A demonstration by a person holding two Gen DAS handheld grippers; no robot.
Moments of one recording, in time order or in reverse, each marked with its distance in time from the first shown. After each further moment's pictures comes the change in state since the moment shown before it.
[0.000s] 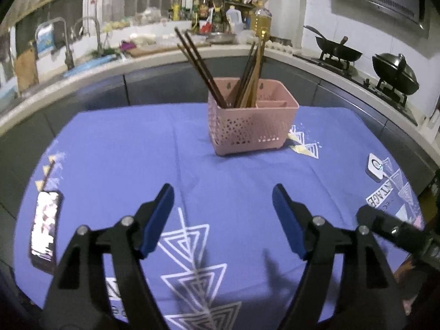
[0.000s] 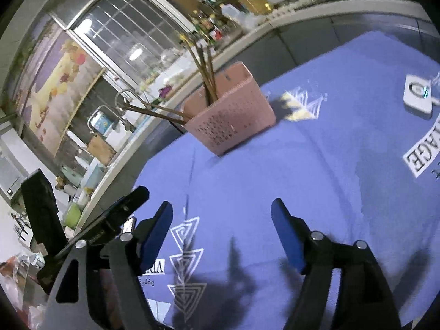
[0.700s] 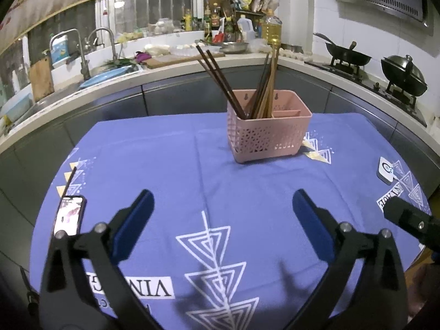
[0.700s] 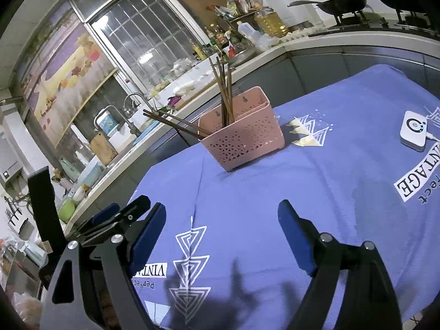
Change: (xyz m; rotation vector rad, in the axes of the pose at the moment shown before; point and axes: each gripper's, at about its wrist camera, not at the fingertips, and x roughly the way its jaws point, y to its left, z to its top) left arm -0.019 0.010 0.000 -0.003 -0.030 0.070; right arm -0.007 0.020 0.007 -0.090 -0.051 -0.029
